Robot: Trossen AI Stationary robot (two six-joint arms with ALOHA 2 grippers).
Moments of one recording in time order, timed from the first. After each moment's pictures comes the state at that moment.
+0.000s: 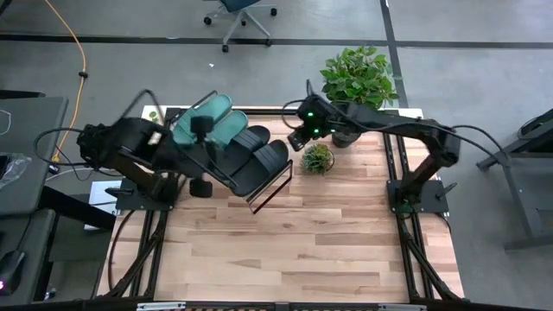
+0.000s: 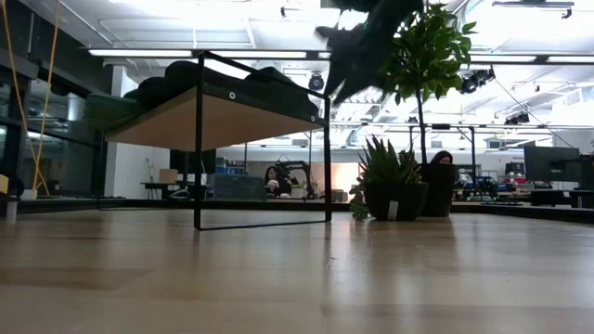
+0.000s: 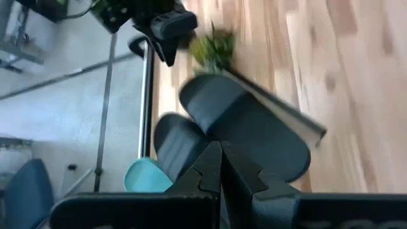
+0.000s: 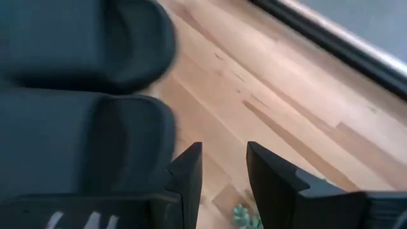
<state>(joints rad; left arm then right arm) -0.20 1.47 2.00 -1.54 -0.55 0.02 -0.33 1.65 1.47 -0.72 0.04 0.47</state>
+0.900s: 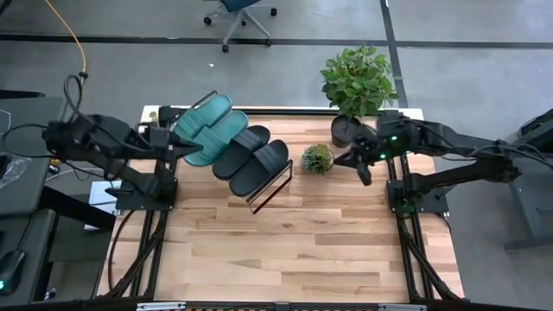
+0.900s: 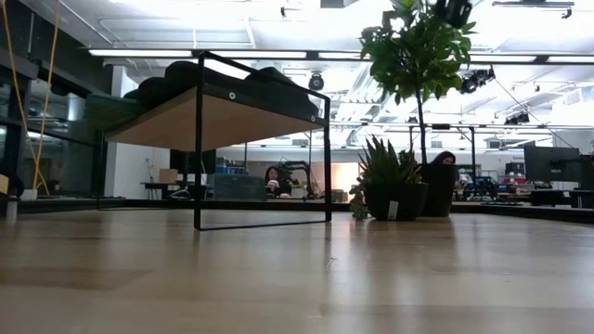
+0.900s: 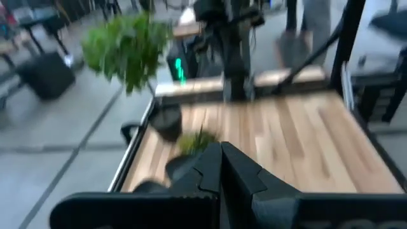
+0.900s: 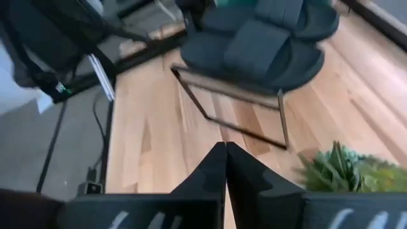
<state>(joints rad) -0.20 0.89 1.45 -0.93 -0.46 0.03 -0.11 0.98 1.15 -0.74 -0.17 0.33</state>
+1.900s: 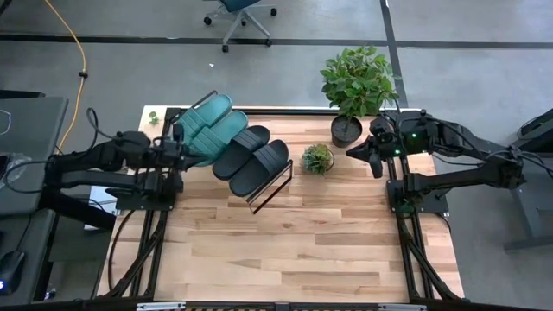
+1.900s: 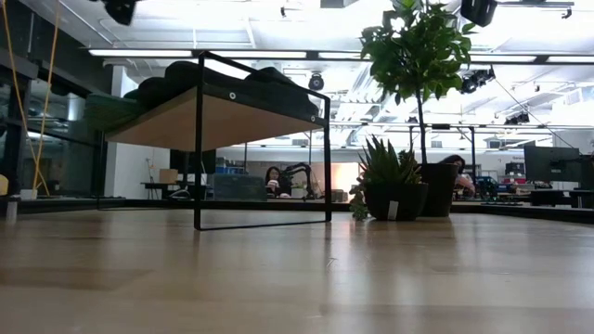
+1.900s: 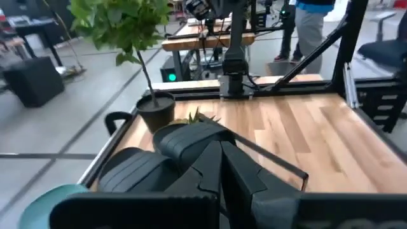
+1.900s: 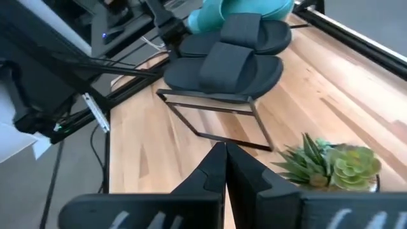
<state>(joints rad) 0.17 0.47 0.71 -0.44 -0.06 0.10 -0.16 0.83 1.12 -0.77 -0.10 0.45</state>
